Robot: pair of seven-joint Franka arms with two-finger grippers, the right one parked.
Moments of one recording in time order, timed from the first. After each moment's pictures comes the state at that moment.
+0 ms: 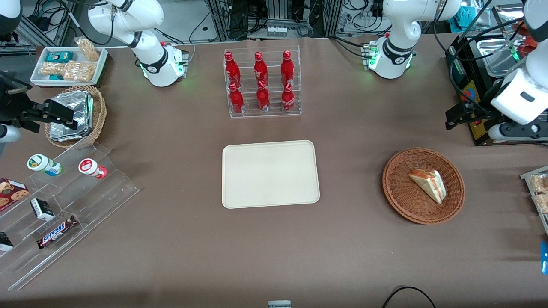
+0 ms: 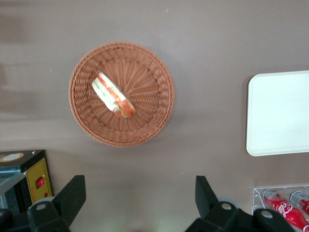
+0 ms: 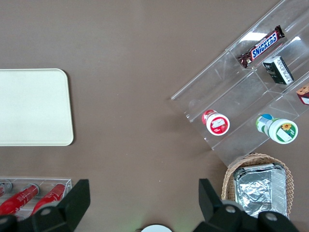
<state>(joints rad) -0.09 0.02 0.01 -1.59 -0.02 1.54 -0.07</state>
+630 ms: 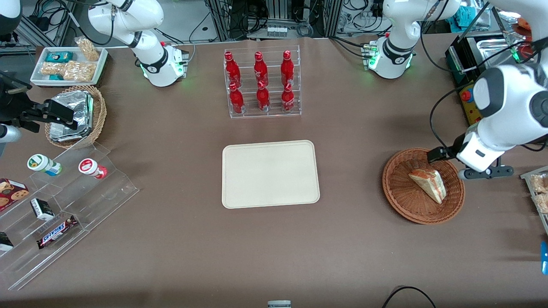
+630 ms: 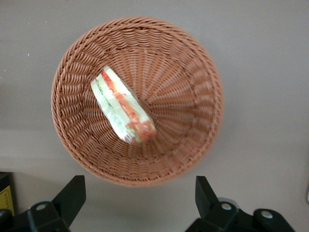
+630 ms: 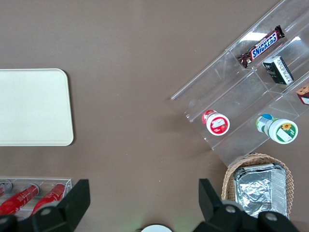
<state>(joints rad) -0.02 0.12 0.04 -2.01 -0.02 2.06 -0.07</state>
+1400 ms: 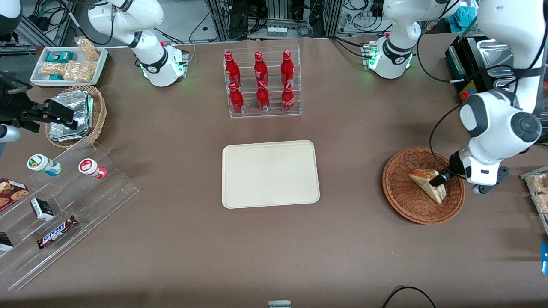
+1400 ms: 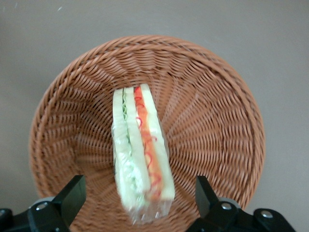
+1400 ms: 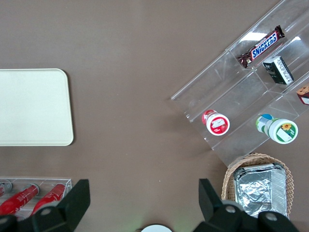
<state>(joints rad) 0.04 0.26 0.03 -2.12 -0.07 2.42 -0.60</state>
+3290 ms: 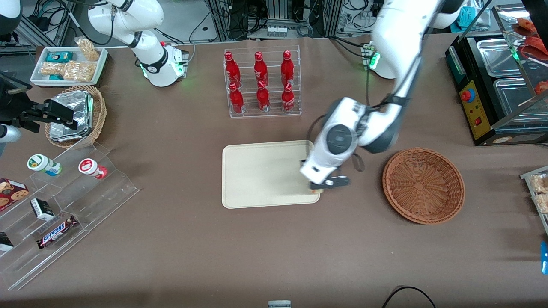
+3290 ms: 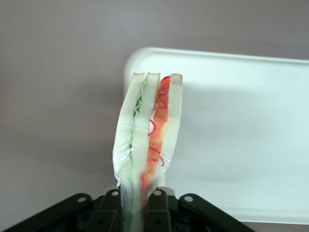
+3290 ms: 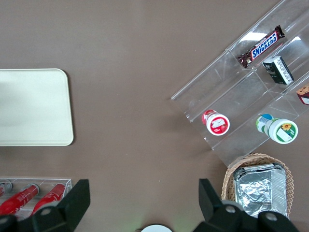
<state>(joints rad) -0.63 0.57 -0.01 -1.59 -0.13 2.06 -0.71</state>
